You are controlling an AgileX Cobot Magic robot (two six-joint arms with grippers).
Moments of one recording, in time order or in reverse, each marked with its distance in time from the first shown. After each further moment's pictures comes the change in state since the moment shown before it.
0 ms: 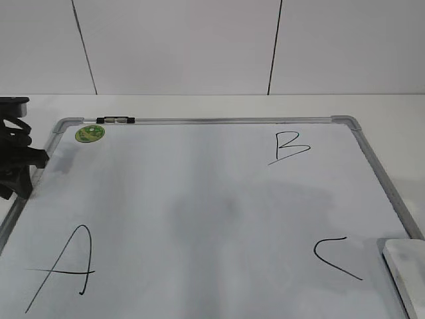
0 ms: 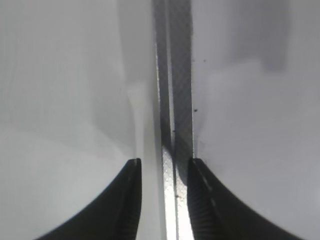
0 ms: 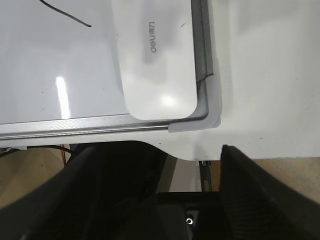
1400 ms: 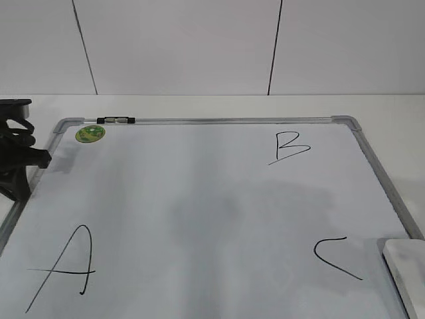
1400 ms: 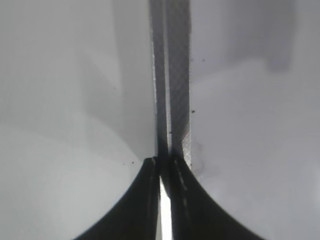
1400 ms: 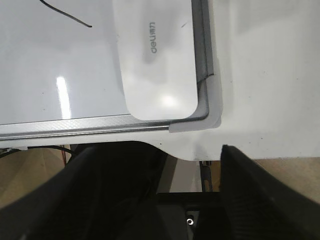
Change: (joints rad) left arm 0.000 0.032 -0.019 -0.013 0.031 0.017; right arm 0.000 0.002 0.000 0.000 -0.002 0.001
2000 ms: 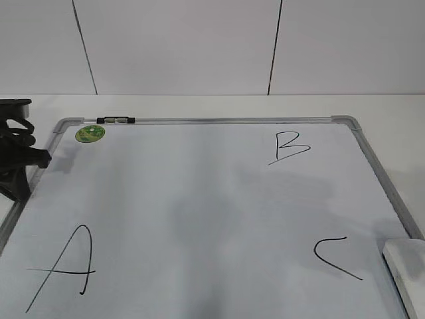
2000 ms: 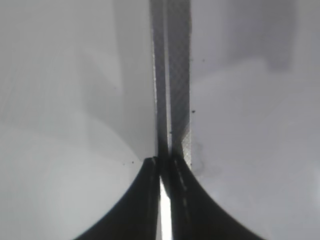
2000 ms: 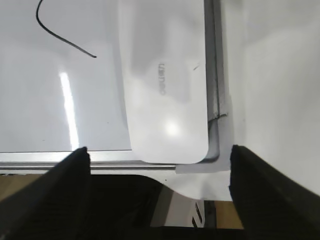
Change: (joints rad) left arm 0.000 0.000 -0.002 -0.001 0.004 0.000; right arm 0.000 0.165 -0.001 0.041 -0.148 -0.060
